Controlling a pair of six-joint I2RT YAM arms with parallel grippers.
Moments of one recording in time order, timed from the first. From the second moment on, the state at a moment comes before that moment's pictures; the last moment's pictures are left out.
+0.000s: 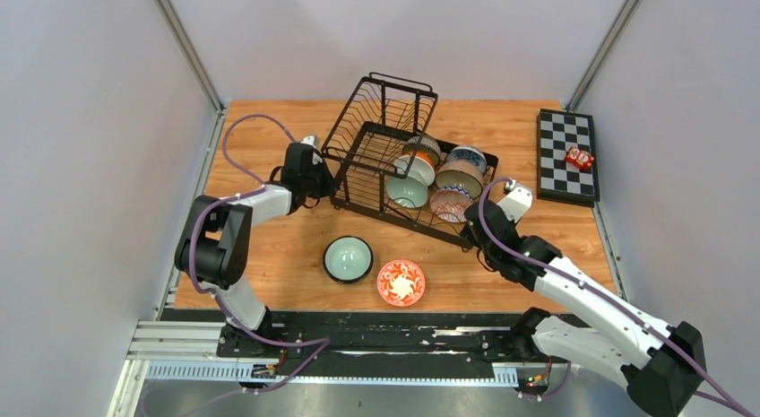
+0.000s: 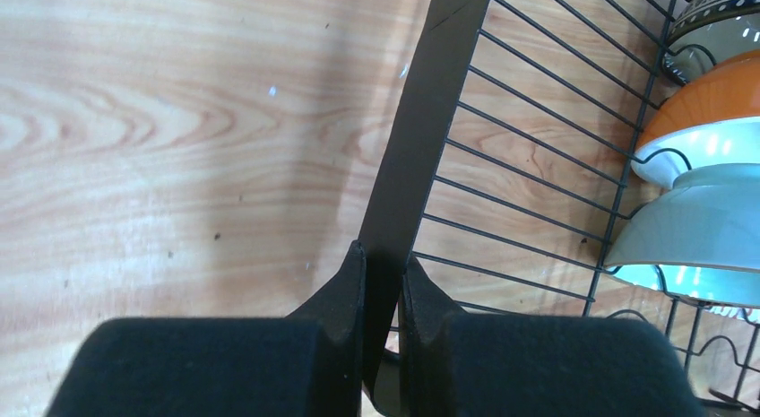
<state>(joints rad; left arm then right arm) -0.25 1.72 0.93 0.12 0.13 -0.47 0.71 0.91 0.67 -0.54 0.65 0.89</state>
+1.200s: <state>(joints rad) -0.48 1.38 0.52 0.26 -0.26 -0.83 0.70 1.14 0.66 -0.37 0.38 0.79</state>
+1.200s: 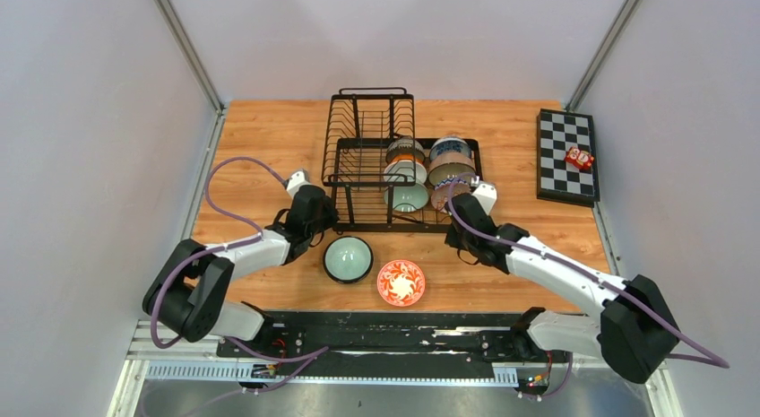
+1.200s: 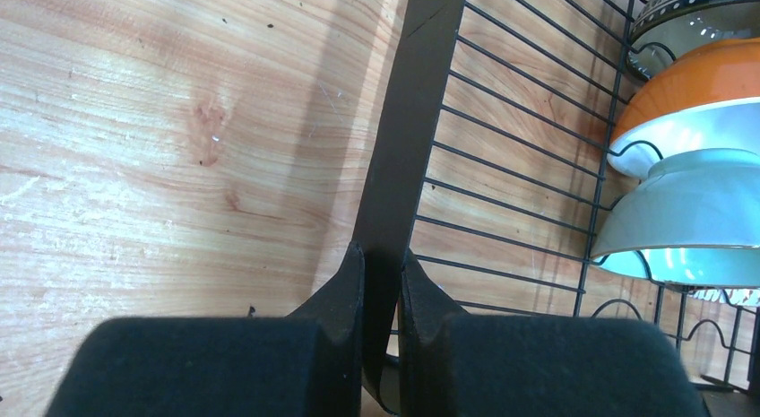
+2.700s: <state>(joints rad) -0.65 1.50 0.68 0.16 -0.22 -0.68 0.25 1.61 0.88 -0.18 0.19 0.69</state>
